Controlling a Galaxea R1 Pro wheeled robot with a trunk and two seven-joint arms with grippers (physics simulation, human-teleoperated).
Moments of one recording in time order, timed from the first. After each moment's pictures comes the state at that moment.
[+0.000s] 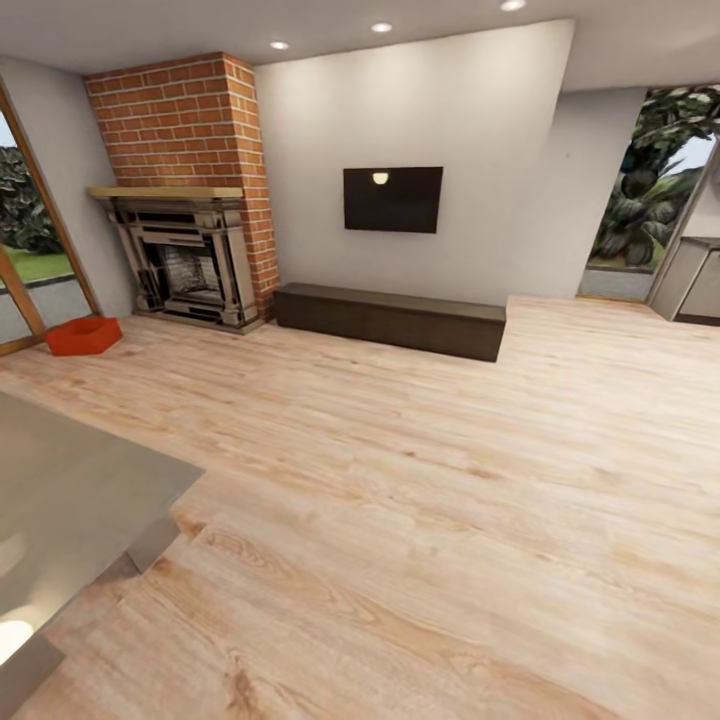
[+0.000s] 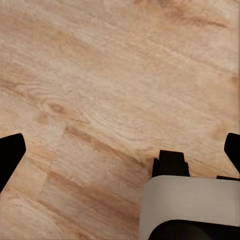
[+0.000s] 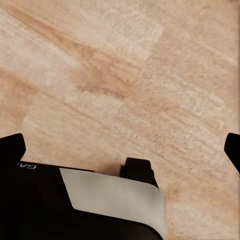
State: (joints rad) left arm -0.37 0.03 -0.30 0.04 0.29 -0.07 0.19; right arm -0.20 0.02 0.08 -0.27 0.05 0.00 0.01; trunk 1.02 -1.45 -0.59
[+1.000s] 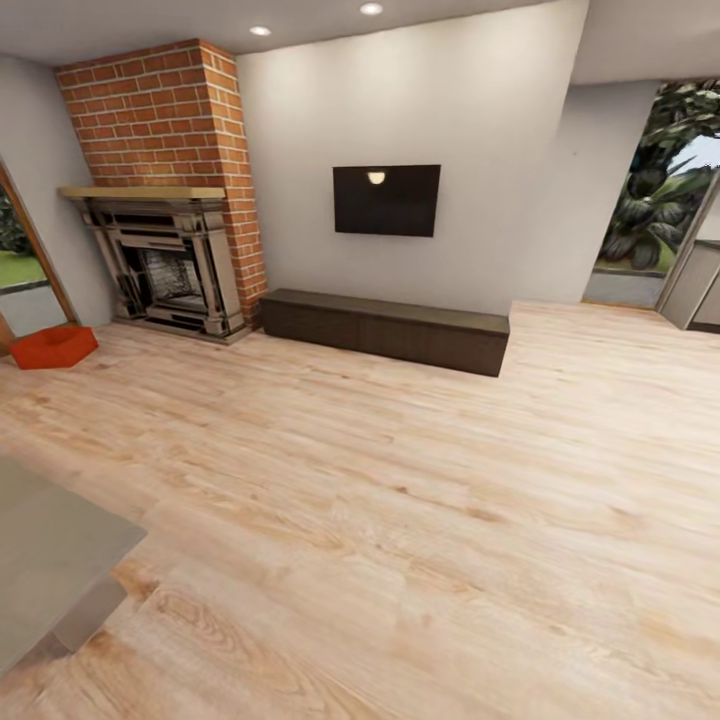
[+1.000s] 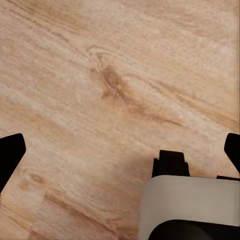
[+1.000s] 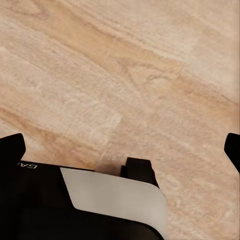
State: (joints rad) left arm -0.37 0.03 -0.30 0.04 0.29 -0.07 0.19; right arm -0.20 0.02 0.09 -0.27 0.05 0.00 0.01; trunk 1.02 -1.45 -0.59
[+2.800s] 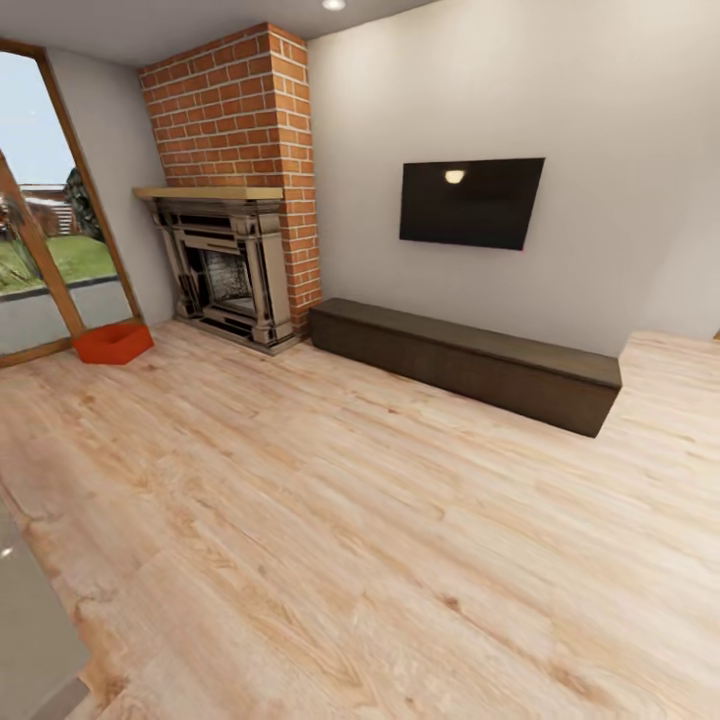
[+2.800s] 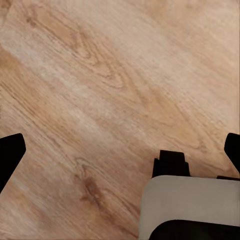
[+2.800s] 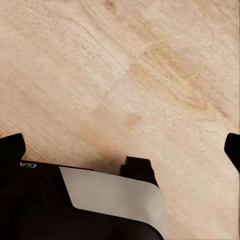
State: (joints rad) left arm -0.37 0.03 -0.30 0.04 0.29 -0.07 0.19; right arm -0.20 0.02 0.09 -0.26 0.05 0.00 0.00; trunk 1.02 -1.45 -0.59
